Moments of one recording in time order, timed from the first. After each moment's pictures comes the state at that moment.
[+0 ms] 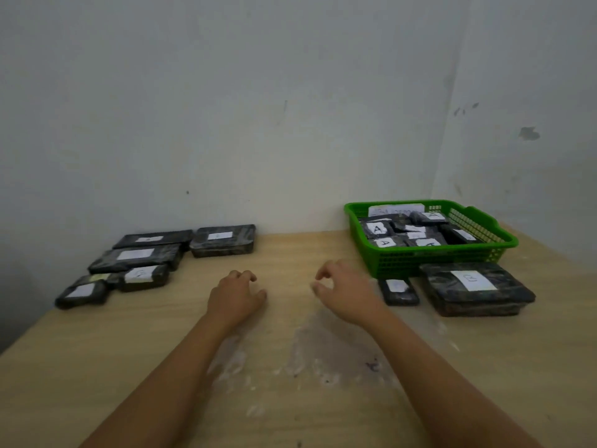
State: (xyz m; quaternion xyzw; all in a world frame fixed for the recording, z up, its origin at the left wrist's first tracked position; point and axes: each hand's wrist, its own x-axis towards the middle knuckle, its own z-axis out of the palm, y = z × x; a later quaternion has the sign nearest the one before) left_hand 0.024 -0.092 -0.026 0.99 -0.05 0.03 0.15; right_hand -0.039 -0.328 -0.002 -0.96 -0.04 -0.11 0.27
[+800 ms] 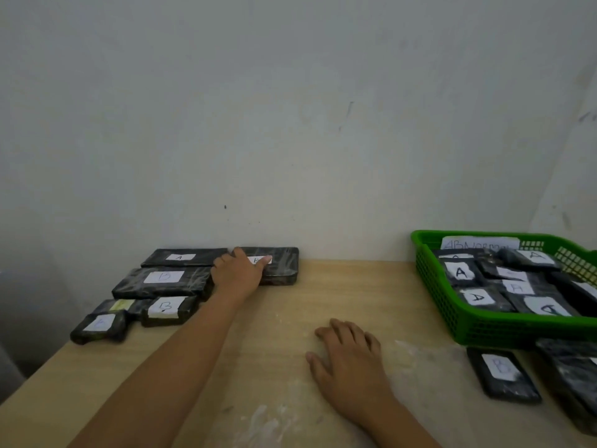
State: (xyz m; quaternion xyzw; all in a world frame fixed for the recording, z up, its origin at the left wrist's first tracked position) left_hand 0.195 -0.023 -0.005 0.98 0.13 0.08 0.15; right_hand 0.025 -0.241 -0.062 -0.98 -0.09 -0.08 0.15
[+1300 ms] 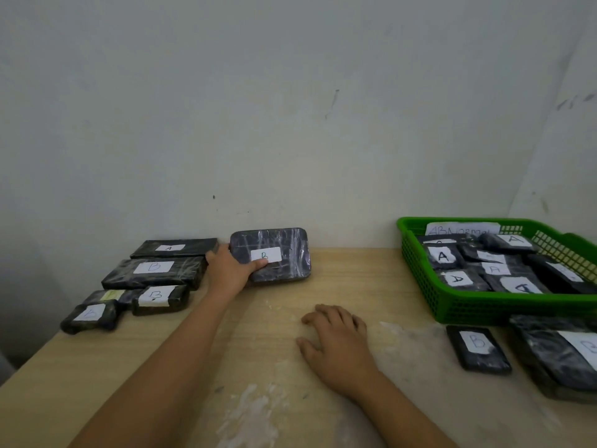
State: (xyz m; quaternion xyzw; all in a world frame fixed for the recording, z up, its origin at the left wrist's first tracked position) left_hand 0.168 -0.026 -0.015 0.88 0.11 0.15 0.44; right_hand 0.022 -0.246 -0.057 -0.97 -0.09 -0.03 0.20
